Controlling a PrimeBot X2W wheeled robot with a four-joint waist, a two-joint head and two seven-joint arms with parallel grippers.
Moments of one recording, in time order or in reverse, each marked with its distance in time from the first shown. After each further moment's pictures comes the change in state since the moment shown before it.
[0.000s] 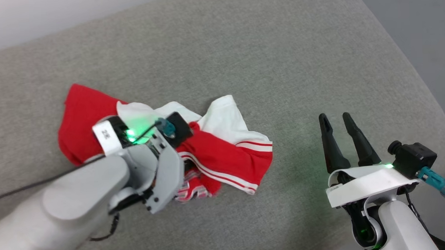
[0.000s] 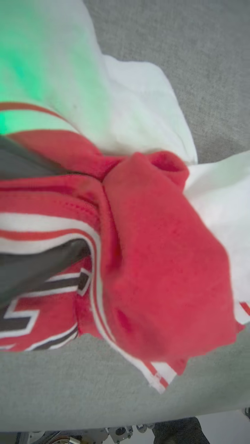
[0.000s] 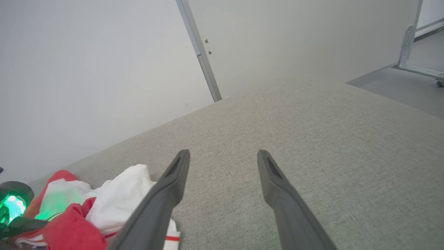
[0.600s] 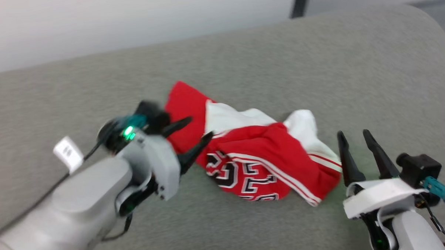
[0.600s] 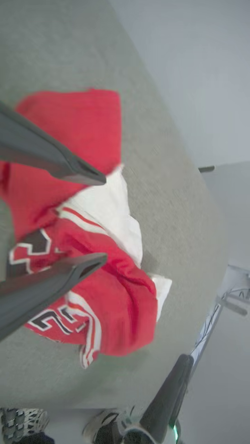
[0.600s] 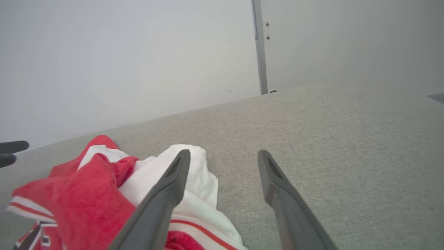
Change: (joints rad) left arm 0.012 -0.091 -0.007 0.139 -0.219 0.004 -0.494; right arm 0.022 -0.024 -0.087 0.102 -0.184 0.000 0.000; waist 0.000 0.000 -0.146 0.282
